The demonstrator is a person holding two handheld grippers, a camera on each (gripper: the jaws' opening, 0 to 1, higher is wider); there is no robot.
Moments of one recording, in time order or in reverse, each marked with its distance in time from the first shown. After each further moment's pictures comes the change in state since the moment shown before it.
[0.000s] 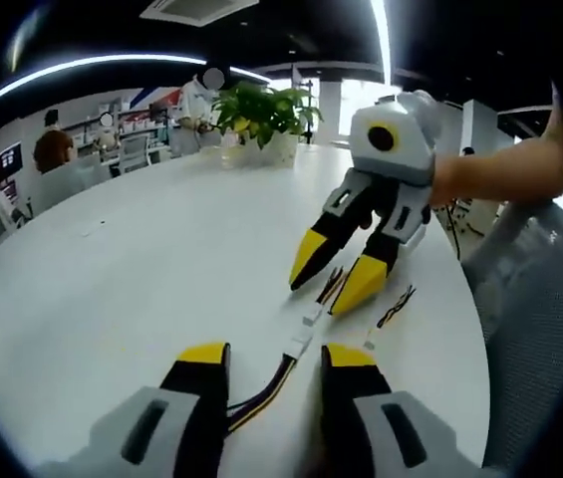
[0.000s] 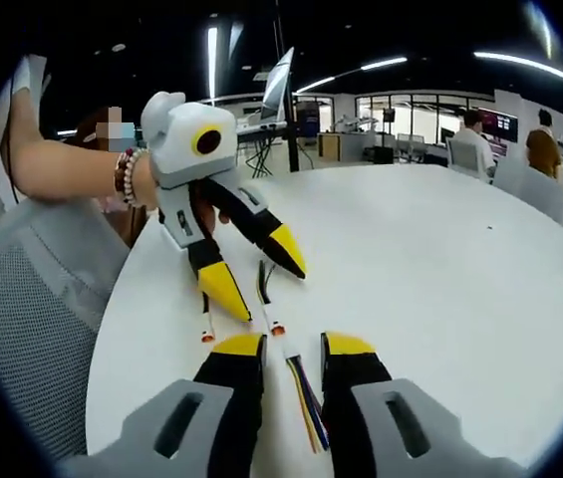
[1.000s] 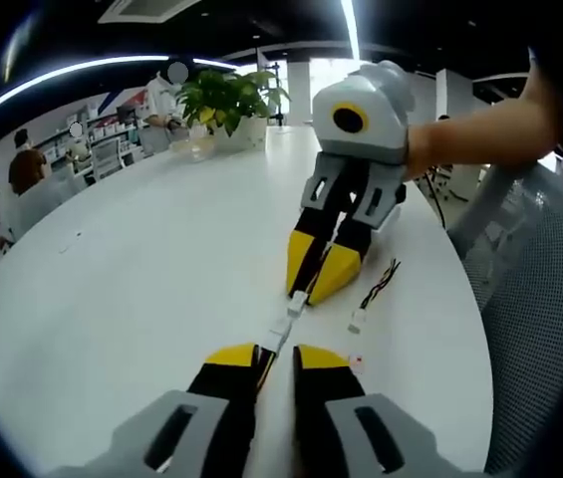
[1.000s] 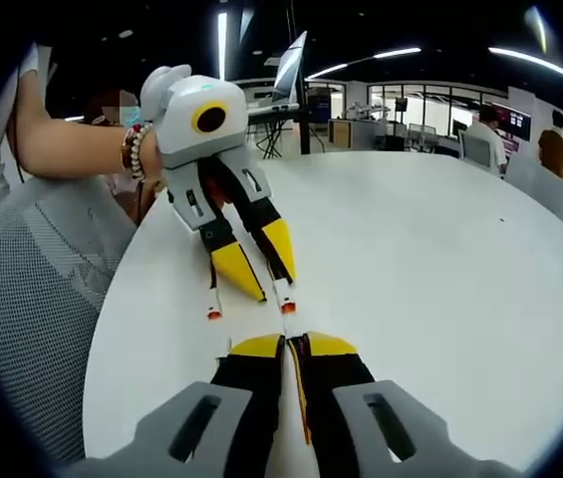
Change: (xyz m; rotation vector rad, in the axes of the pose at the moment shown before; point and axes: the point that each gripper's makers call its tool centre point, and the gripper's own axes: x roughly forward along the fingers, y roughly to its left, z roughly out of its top) left arm 0.006 -0.012 -0.005 0.107 0.056 -0.062; right arm 0.001 0.005 -0.018 -0.033 0.068 0.036
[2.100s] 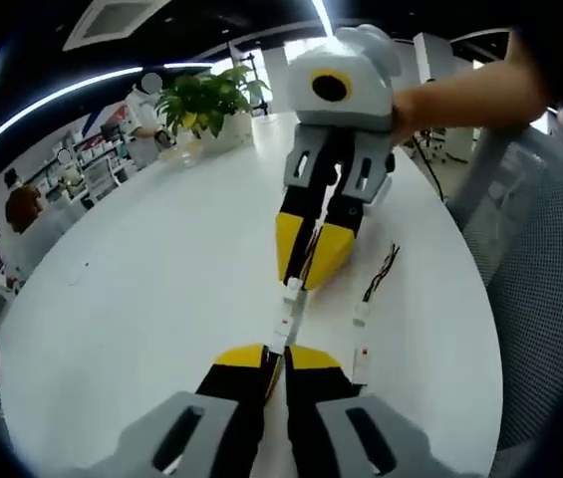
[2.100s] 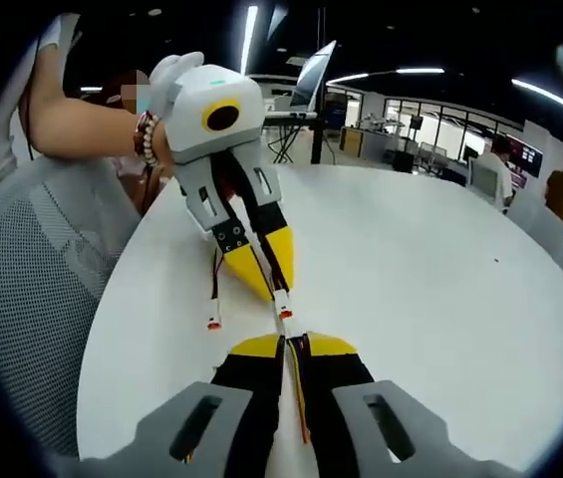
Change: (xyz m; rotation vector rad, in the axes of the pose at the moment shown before) left arm -0.009 0.003 0.013 0.163 0.046 0.030; right arm -0.007 0.002 0.024 -0.149 0.000 -0.017
